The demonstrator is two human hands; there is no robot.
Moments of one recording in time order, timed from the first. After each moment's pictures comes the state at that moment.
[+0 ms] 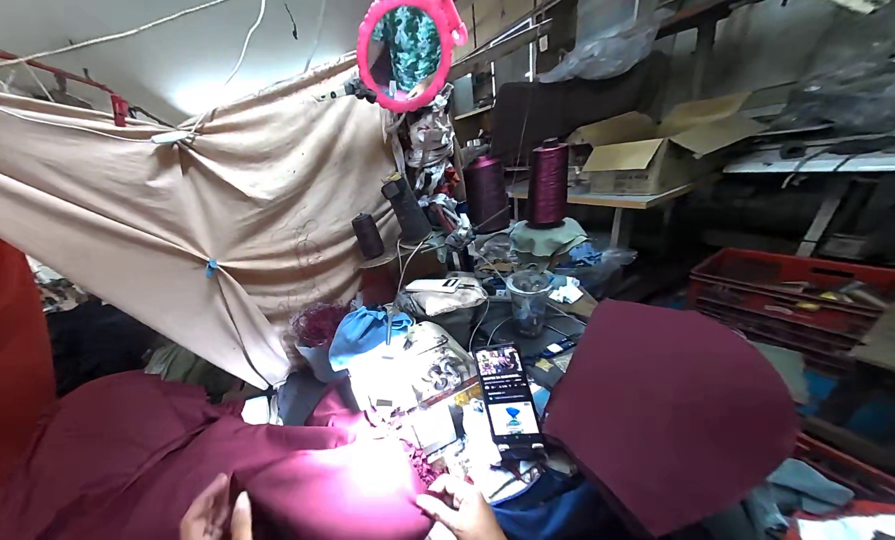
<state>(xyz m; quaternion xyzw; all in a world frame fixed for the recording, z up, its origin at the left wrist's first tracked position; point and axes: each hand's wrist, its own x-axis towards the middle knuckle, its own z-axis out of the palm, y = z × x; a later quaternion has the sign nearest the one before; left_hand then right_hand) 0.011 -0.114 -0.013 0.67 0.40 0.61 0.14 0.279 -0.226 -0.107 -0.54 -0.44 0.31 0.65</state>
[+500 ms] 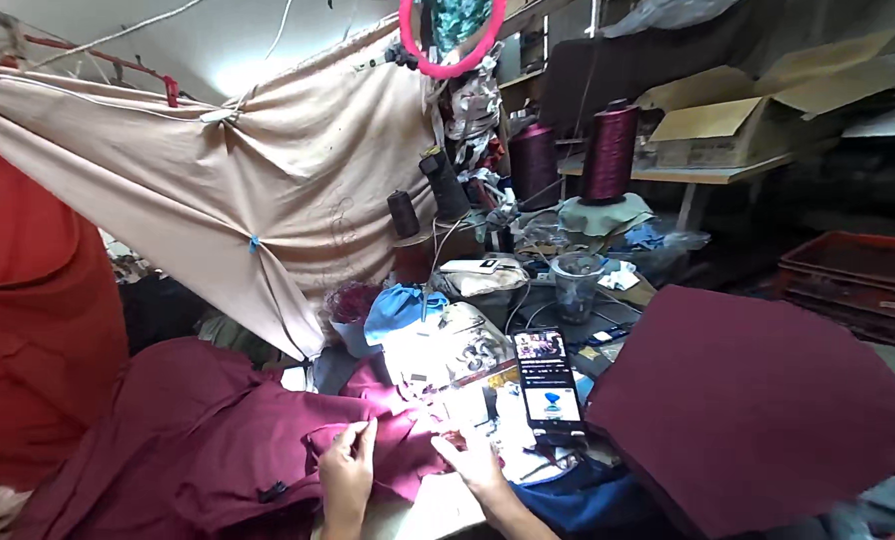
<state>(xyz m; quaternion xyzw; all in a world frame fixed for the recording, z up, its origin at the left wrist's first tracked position) 0.093 -0.110 -0.026 0.76 0.40 0.50 0.08 0.273 -0.176 -0.099 -0.58 -0.42 0.28 0.65</state>
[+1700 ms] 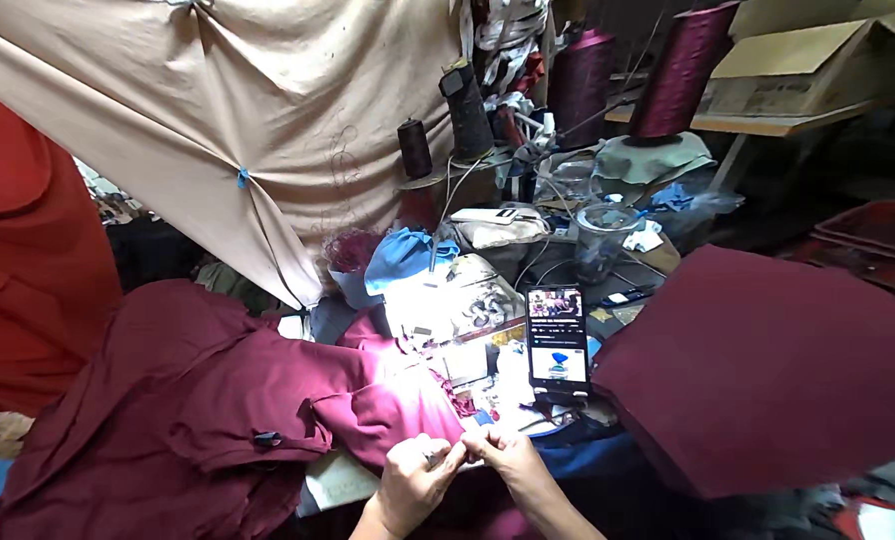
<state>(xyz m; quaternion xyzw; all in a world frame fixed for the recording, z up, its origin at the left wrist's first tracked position) 0.123 -0.152 -0.107 0.89 0.07 0.45 -0.02 0.289 -0.246 -0.105 -0.49 -0.35 0.43 0.67</state>
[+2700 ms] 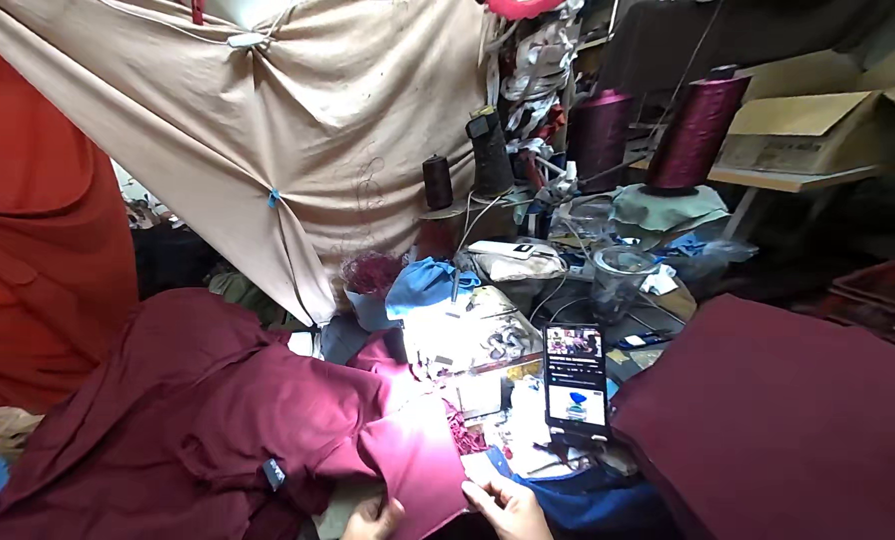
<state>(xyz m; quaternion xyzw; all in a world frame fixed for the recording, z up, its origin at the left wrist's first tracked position) 0.053 -0.187 -0.084 0.50 0.48 0.33 0.64 0.268 -0.252 -0.114 -0.60 -0.44 0.31 0.59</state>
